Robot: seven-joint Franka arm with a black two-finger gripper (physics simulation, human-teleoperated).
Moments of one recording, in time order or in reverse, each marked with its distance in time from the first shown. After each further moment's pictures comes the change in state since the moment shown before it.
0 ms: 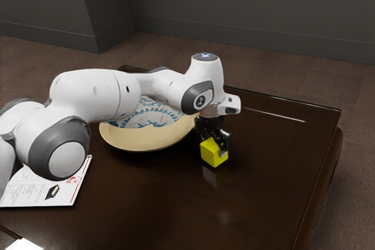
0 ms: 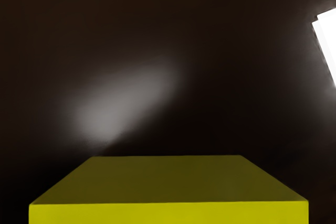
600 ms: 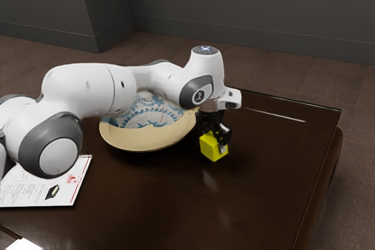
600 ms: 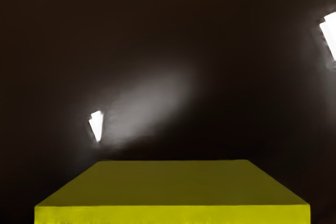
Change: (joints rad) arm -0.012 -0.072 0.003 -0.048 0.038 0.007 0.006
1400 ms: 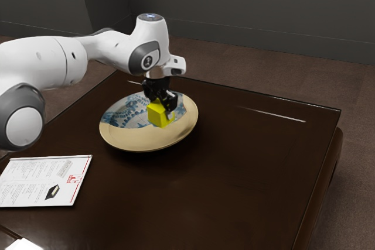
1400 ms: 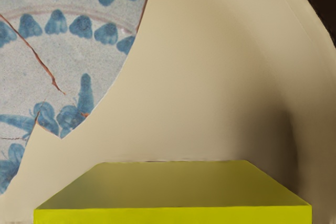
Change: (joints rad) arm 0.263 -0.150 -0.035 -0.079 0.110 -0.076 0.023
